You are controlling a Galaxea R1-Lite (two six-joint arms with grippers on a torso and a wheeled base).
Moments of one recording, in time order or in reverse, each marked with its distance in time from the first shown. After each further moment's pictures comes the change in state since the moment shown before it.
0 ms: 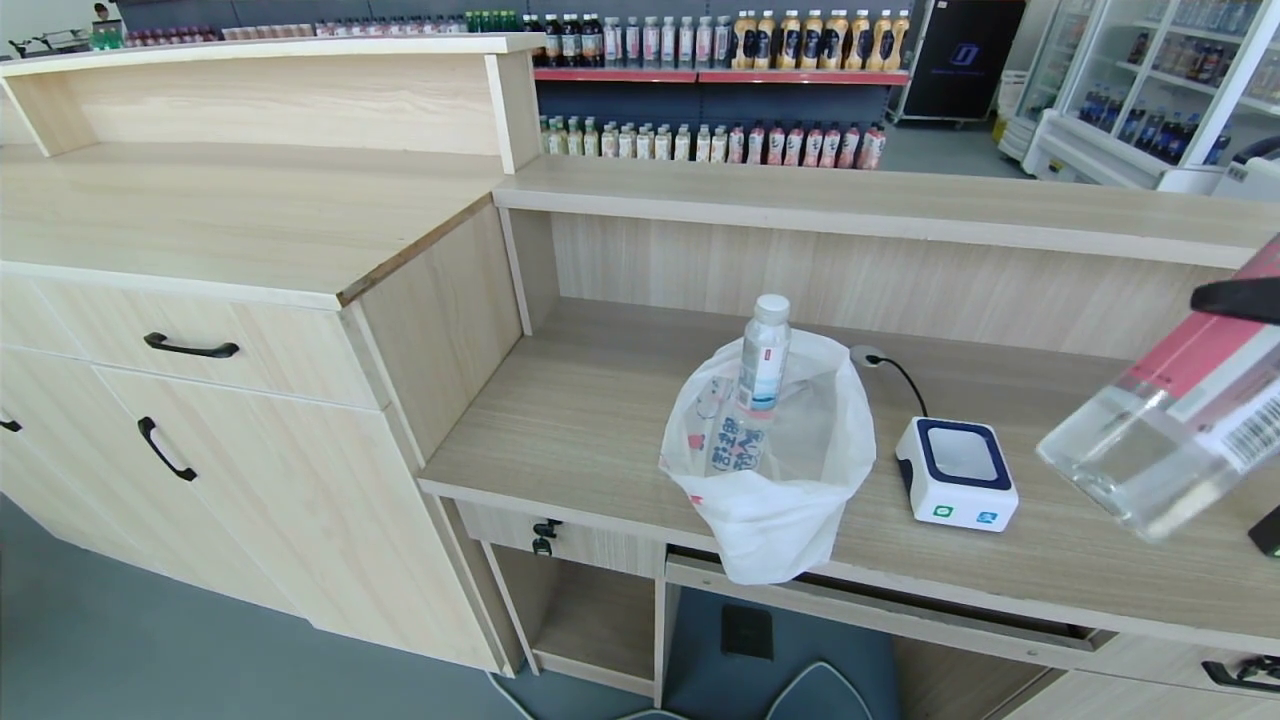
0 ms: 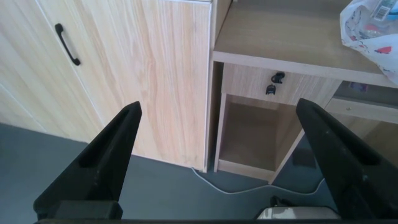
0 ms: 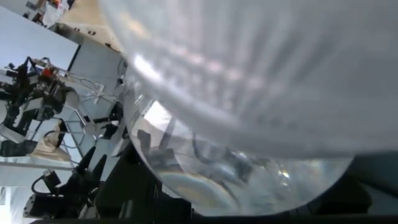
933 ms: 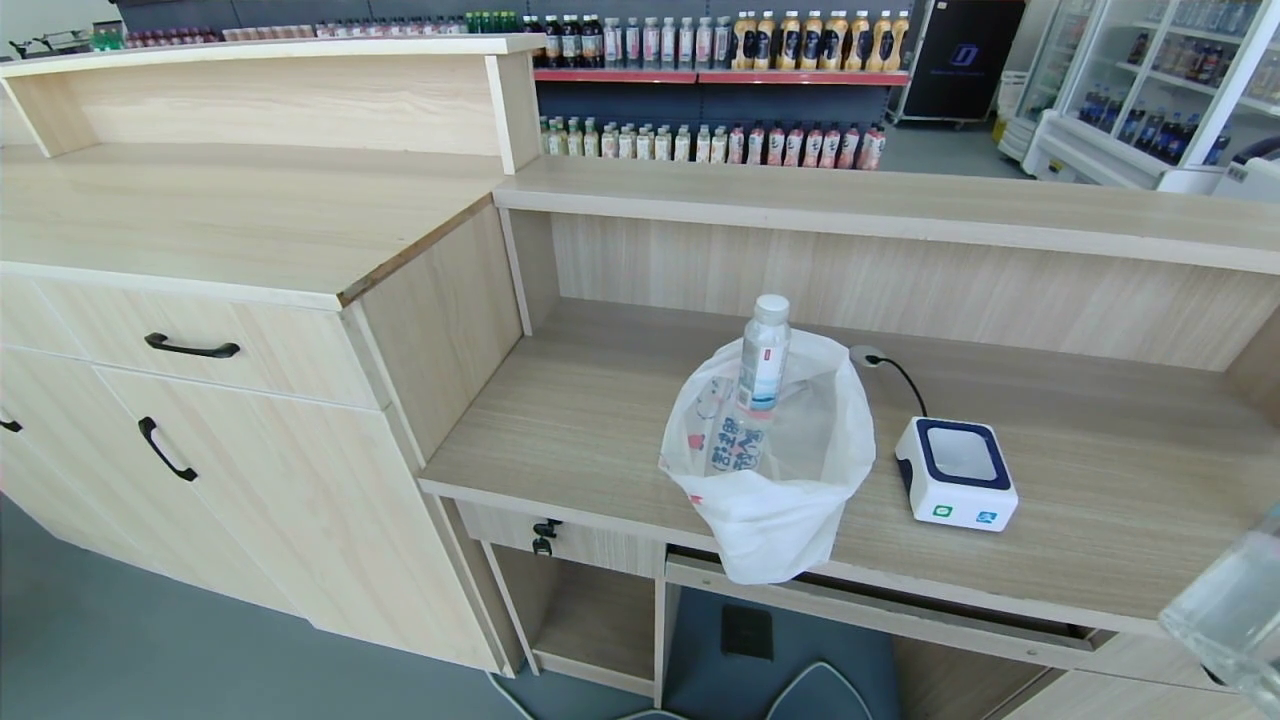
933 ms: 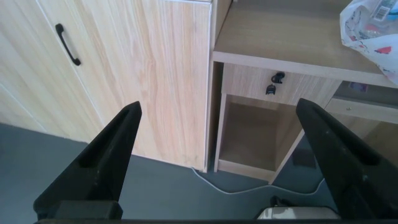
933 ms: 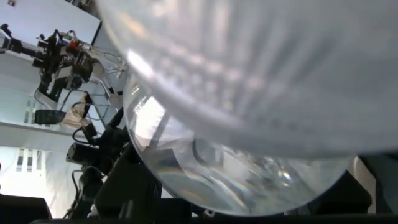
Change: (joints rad) left arm 0.000 0.000 0.000 0.000 0.000 0.000; right arm 0.273 -0.166 -0.021 0.182 -0.131 0.089
